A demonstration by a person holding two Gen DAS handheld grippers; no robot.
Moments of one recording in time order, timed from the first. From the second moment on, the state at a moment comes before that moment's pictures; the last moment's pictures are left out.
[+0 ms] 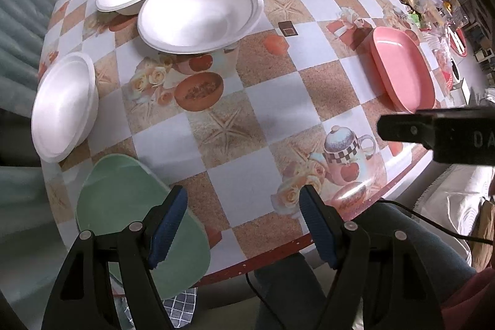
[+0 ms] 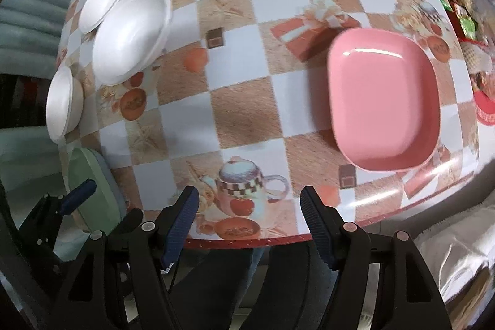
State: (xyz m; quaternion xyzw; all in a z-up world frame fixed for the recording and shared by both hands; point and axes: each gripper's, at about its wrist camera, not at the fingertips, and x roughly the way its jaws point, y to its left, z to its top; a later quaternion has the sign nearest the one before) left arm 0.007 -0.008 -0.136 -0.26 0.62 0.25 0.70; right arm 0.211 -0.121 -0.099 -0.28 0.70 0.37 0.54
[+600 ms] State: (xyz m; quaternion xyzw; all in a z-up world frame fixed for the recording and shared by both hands) left arm 0.121 -0.024 -0.135 -0.26 0.63 0.26 0.68; right arm 0.341 -0.171 -0.103 -0.24 0.72 0.32 0.56
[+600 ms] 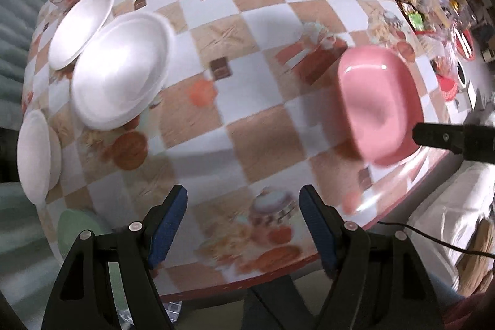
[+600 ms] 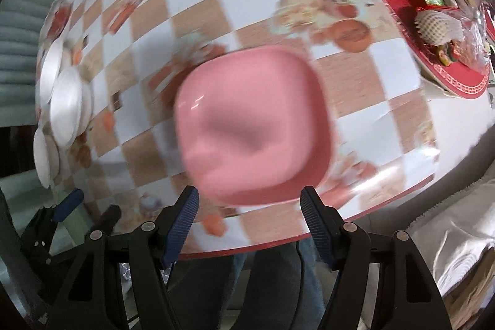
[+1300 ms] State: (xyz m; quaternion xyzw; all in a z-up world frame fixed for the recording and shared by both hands) left arm 0.230 -0.032 -0.183 -0.28 0.64 0.30 0.64; right arm 0.412 -0.193 -0.174 -0.29 0.73 0.30 0.53
